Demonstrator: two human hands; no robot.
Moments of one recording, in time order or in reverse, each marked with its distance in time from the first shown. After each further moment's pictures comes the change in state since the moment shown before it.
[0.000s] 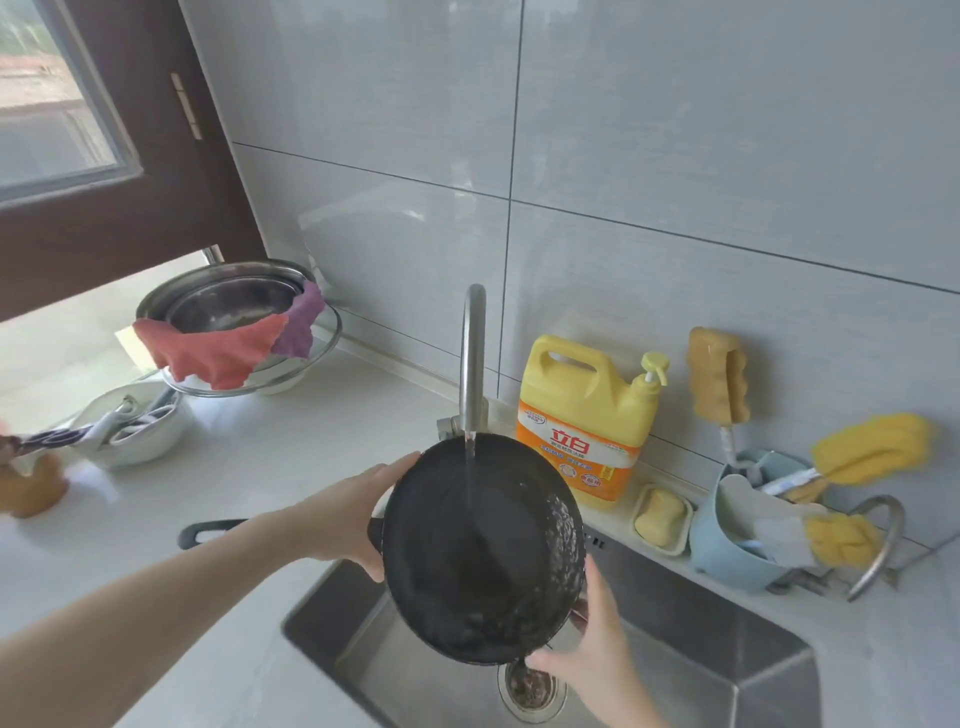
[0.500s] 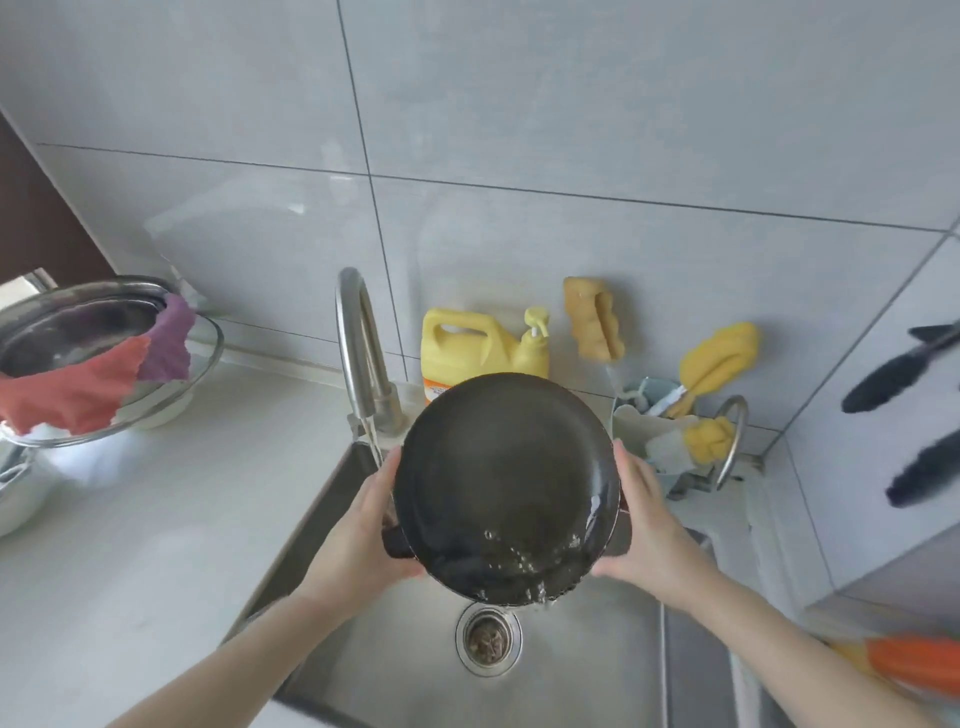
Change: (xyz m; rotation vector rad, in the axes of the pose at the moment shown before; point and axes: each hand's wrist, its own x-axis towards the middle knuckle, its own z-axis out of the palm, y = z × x) left_hand 0.024 0.063 0.092 -0.270 0.354 0.230; right_hand -0.018 -0.020 -0.138 -0.446 0.137 -0.142
